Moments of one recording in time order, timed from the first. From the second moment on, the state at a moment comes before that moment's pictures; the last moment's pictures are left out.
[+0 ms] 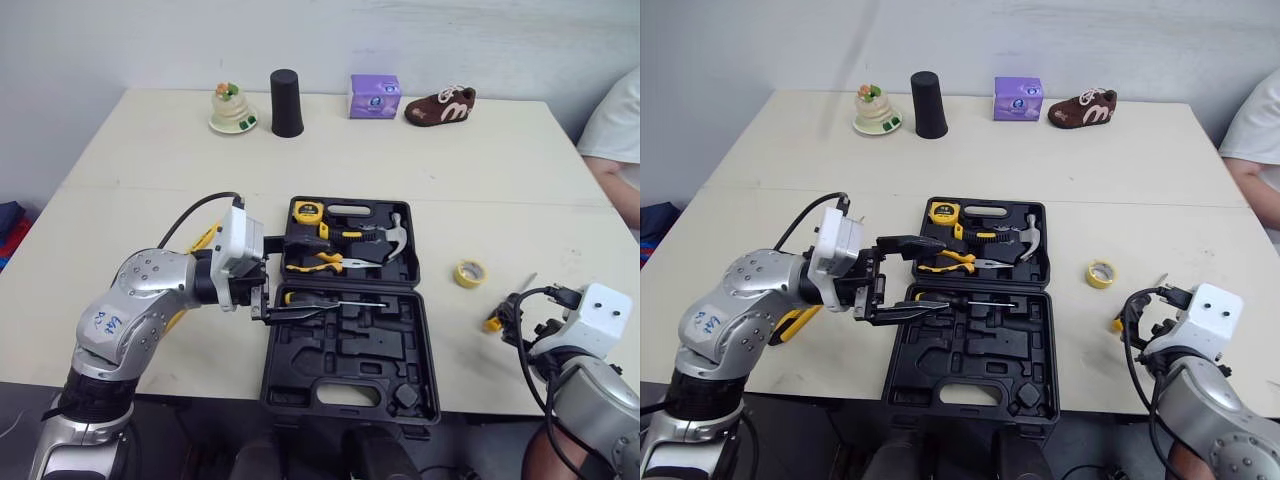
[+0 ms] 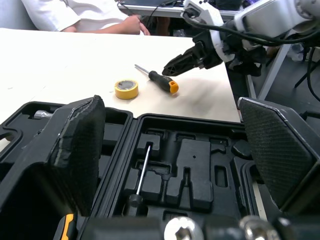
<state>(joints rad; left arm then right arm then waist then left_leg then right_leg) -0.42 0.64 -0.02 -0.42 -0.65 0.53 -0.97 0.13 -0.50 -0.48 -0.68 1.28 0.96 -0.83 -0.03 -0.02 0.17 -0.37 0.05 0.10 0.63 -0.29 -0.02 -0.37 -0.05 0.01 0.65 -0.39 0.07</state>
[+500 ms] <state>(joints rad) -0.38 0.68 -0.02 -0.47 -0.65 0.55 -0.98 -0.02 -0.58 -0.39 -0.47 1.48 1.00 -0.98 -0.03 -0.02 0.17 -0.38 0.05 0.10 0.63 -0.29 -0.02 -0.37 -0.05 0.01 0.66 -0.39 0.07</state>
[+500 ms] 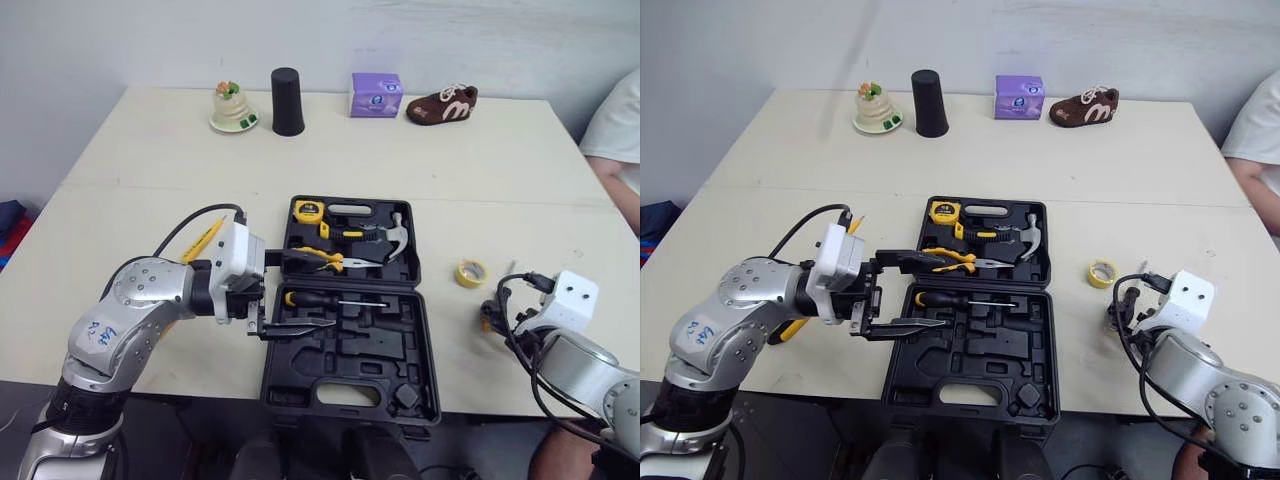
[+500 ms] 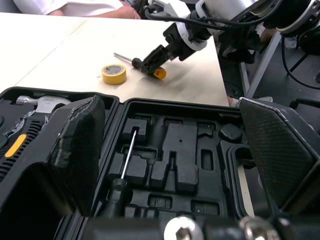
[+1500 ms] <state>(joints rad) -0.38 0.63 0.02 -0.36 -0.67 0.43 -1.08 -0.12 -1.01 -0.44 -0.42 1.21 0.91 -0.23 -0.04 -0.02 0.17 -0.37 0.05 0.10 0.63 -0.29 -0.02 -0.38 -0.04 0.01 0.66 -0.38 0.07</state>
